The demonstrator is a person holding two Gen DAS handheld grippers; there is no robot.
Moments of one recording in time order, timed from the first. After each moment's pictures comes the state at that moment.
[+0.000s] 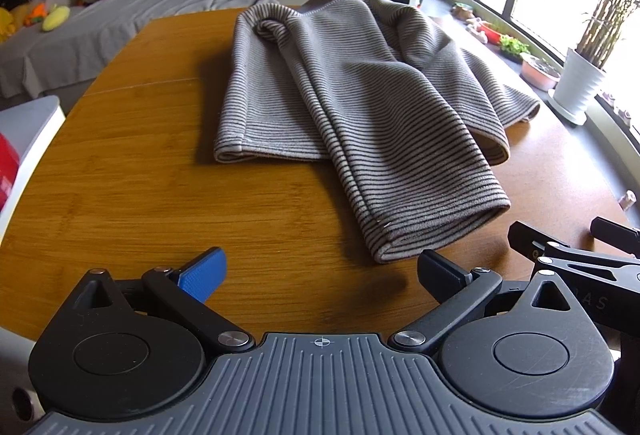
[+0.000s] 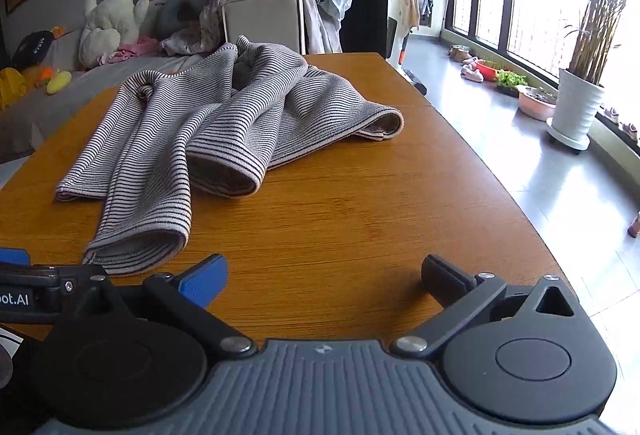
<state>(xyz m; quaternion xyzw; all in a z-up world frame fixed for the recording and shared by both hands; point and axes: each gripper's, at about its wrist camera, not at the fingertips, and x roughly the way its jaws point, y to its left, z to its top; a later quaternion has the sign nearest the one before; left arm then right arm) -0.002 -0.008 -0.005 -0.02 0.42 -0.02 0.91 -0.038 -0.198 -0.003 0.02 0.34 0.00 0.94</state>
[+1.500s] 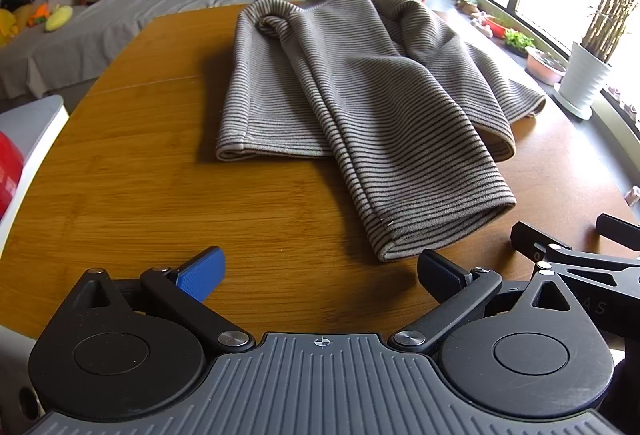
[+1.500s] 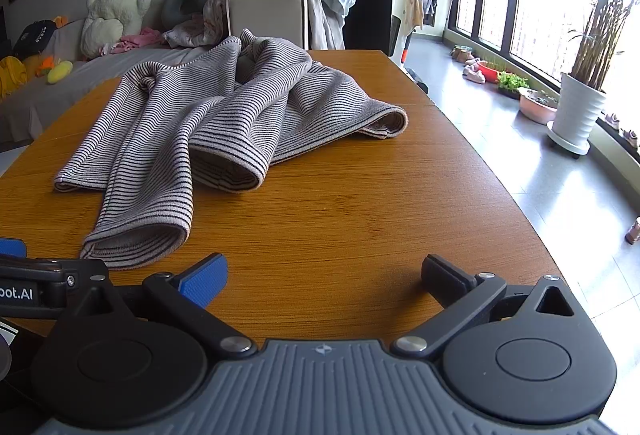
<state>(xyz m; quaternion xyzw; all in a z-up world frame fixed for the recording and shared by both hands) -0.002 -0.010 -0.005 -0.01 0.42 -0.02 0.91 -0.037 -0.195 -0.002 0.00 0.34 0.00 0.94</state>
